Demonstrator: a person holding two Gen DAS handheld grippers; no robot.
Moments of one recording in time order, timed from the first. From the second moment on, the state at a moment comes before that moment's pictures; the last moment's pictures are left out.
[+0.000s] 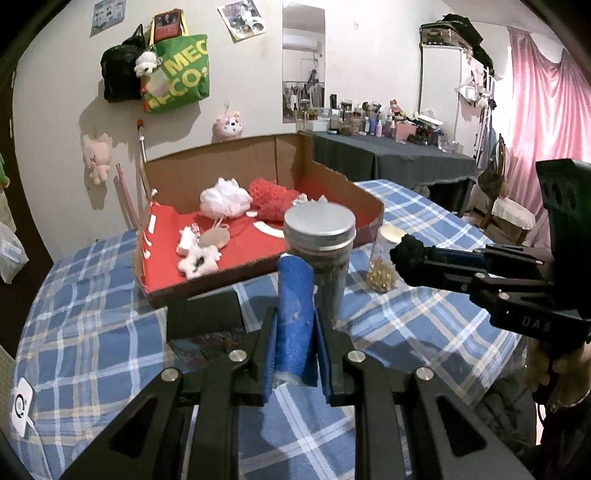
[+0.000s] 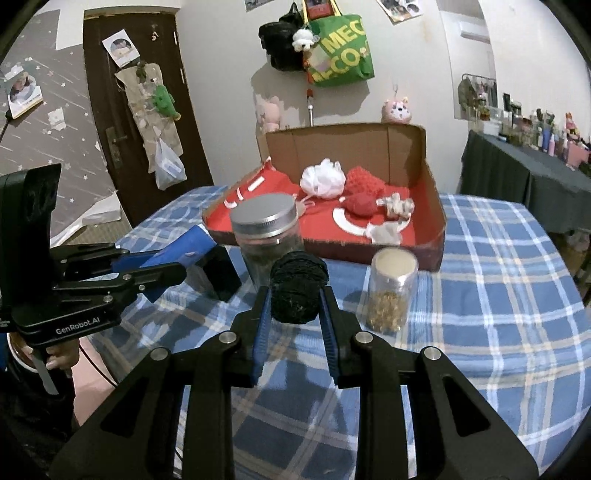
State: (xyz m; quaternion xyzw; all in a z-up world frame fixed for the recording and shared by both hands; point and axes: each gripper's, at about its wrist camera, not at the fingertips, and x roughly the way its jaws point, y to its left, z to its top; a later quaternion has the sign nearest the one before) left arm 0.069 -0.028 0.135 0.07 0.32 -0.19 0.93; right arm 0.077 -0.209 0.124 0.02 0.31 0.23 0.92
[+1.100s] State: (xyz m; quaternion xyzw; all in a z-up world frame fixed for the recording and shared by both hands) left arm 0.136 0.002 0.161 0.06 0.32 -0.15 0.93; right arm 0.132 -0.213 0.173 0.00 0.28 0.22 0.93
